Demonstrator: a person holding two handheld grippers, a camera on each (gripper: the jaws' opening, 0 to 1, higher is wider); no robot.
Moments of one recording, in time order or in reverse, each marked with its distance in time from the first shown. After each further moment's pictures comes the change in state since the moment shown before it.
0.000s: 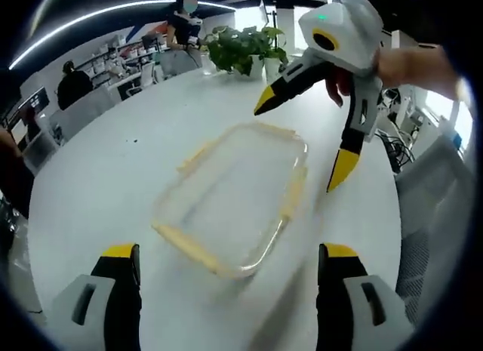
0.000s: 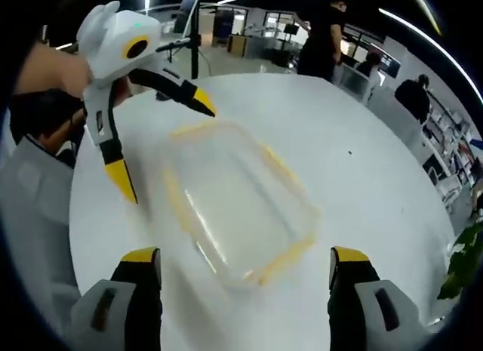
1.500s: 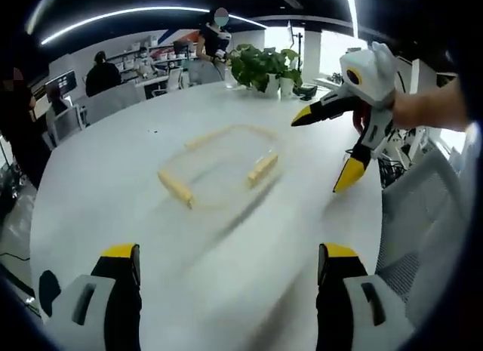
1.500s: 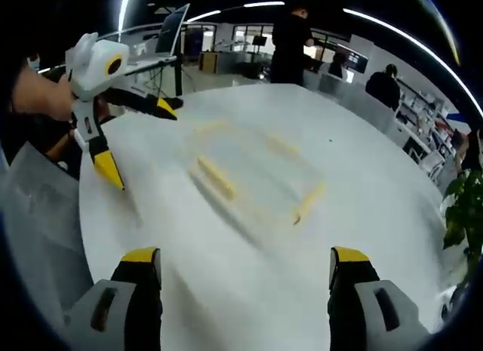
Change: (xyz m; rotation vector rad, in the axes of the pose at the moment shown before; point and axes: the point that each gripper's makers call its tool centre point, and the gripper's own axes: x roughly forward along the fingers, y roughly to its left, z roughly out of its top) left arm -0.052 -0.033 -0.036 -0.132 -0.102 0.084; right arm -0.036 0.045 -0.030 0.133 -0.093 -0.111
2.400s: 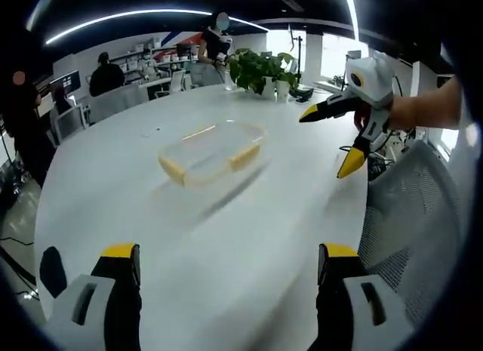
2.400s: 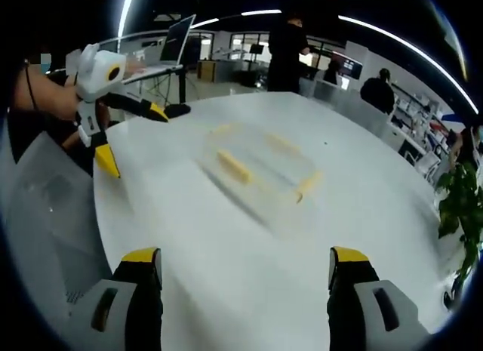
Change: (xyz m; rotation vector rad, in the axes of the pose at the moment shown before) left arm -0.037 -0.022 -0.023 -0.028 -0.011 0.004; right arm -0.037 0.020 -0.020 0.001 -0.058 -0.018
